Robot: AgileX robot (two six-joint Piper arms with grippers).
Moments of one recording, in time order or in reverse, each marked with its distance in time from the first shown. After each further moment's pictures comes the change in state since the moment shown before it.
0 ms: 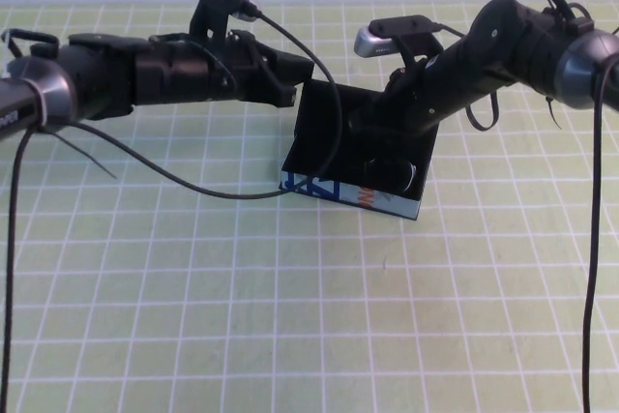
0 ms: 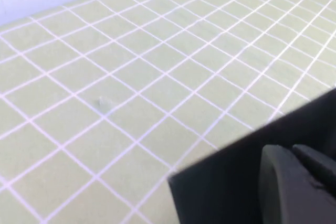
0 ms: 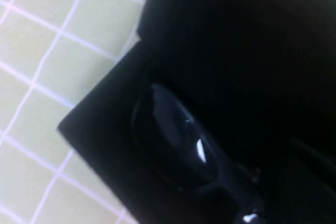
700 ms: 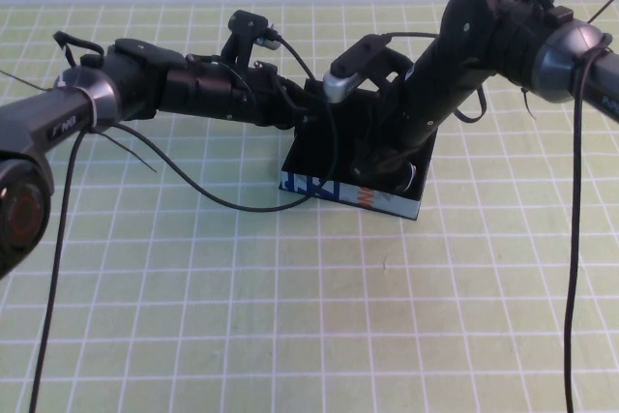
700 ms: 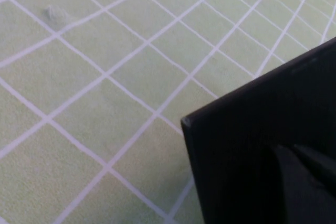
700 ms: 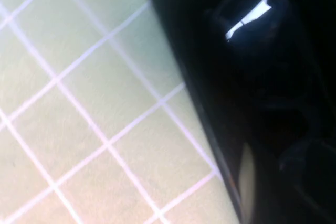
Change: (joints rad) right arm 0.054 0.002 -0.083 -0.156 0.251 -0.247; left arm 0.000 0.258 -0.294 0.245 0.173 -0.342
